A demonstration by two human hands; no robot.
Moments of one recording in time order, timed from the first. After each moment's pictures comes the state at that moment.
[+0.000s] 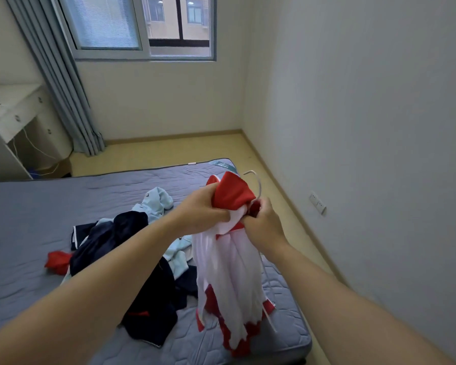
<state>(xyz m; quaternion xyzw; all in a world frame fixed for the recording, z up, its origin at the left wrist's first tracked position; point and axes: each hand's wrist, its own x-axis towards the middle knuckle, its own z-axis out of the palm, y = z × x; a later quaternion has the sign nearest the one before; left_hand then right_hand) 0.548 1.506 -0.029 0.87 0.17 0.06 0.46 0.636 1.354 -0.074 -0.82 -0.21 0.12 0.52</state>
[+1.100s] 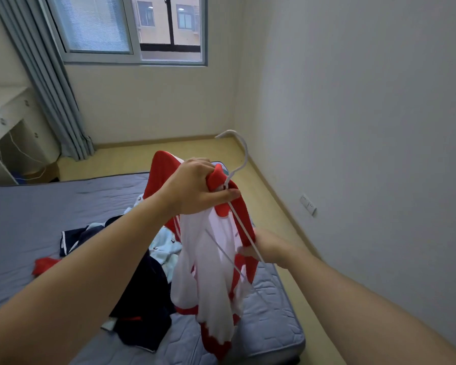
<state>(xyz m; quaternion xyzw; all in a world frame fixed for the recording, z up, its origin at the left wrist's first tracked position) 0.551 1.522 0.012 0.92 -0.08 0.29 0.25 0.636 1.323 -0.080 -0.86 -0.31 0.31 0.25</state>
